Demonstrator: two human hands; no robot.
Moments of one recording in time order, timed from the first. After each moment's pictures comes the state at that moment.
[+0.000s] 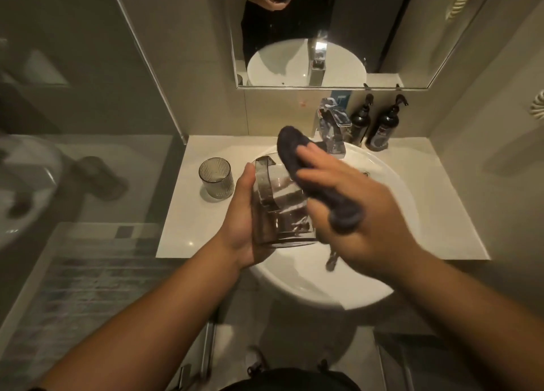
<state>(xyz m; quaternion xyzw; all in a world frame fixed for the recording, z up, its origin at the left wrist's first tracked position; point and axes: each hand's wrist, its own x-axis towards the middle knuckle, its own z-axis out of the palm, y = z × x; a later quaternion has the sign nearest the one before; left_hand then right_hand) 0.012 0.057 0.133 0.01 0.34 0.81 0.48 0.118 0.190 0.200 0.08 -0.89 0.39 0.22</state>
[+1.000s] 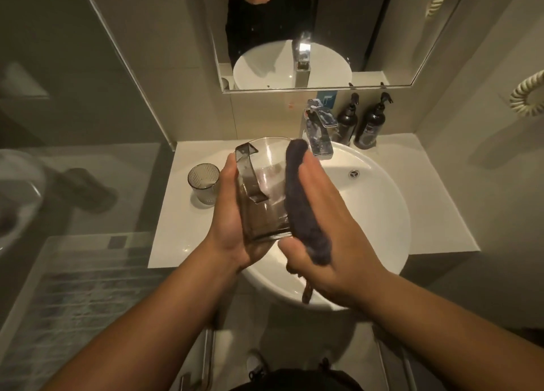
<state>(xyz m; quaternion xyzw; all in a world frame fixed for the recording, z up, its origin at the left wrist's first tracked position) 0.012 0.065 0.153 0.02 0.36 0.82 0.44 0.124 0.171 0.177 0.04 -0.89 0.41 0.18</state>
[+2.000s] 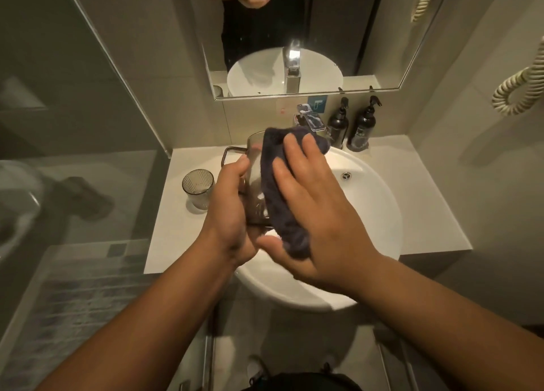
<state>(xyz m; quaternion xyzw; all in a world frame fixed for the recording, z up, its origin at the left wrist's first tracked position) 0.024 0.077 0.181 0.04 0.45 0.81 0.37 0.121 0.182 0.192 0.08 -0.94 0.22 0.27</state>
